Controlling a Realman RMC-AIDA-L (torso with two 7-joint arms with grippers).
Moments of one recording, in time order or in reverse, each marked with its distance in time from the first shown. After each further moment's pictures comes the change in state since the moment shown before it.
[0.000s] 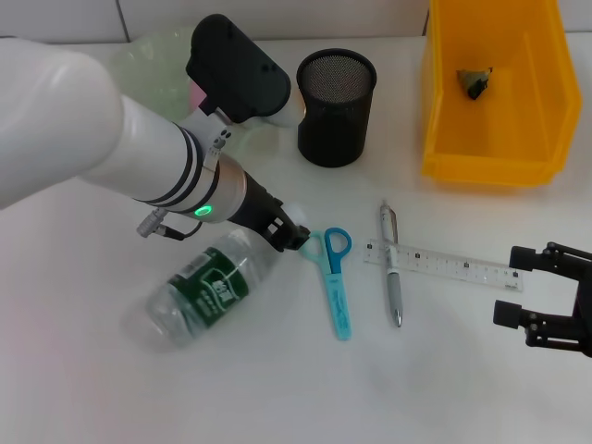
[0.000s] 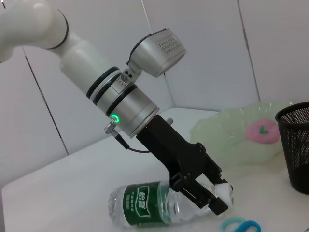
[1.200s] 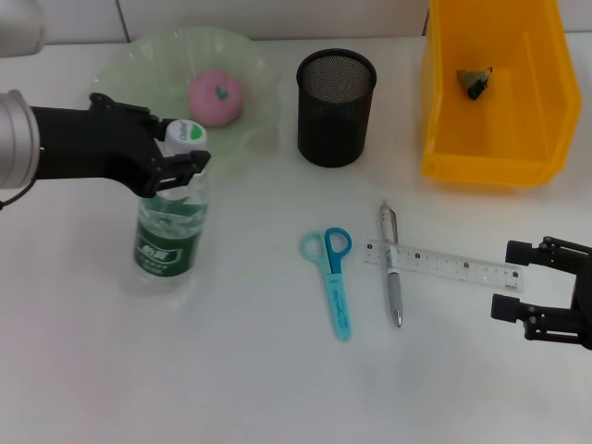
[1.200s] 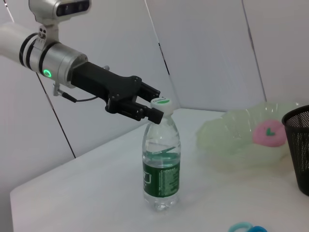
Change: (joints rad) left arm 0.434 0.010 -0.468 0.595 -0.267 0.322 0.454; right arm 0.016 -0.002 -0.005 -0.022 0.000 -0.015 0.052
